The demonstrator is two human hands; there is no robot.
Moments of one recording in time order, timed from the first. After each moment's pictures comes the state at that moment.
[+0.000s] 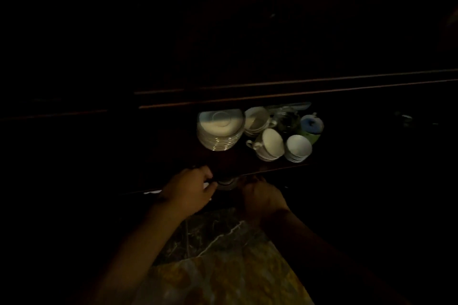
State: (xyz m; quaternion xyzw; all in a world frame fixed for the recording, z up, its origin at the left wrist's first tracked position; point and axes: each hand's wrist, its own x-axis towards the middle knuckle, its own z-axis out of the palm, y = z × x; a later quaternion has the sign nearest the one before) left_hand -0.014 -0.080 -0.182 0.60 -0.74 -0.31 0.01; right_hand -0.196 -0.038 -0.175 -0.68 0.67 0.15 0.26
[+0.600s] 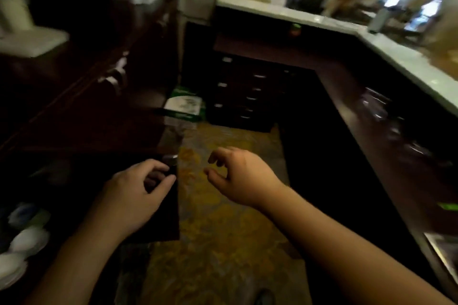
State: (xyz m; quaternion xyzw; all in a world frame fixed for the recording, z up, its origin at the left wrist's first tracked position) left_hand -0.276 0.181 0.149 0.04 -0.92 -0.38 0.04; right_hand -0.339 0.407 0.171 -0.27 0.95 -0.15 -0.03
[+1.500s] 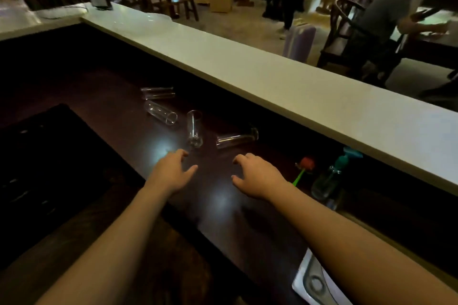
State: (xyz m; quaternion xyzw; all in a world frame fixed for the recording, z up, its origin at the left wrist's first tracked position) left_hand -0.742 0.979 0.080 -0.38 -0.89 -0.19 -0.14; right_hand -0.555 1.125 0.085 0.30 0.94 -0.17 0.02
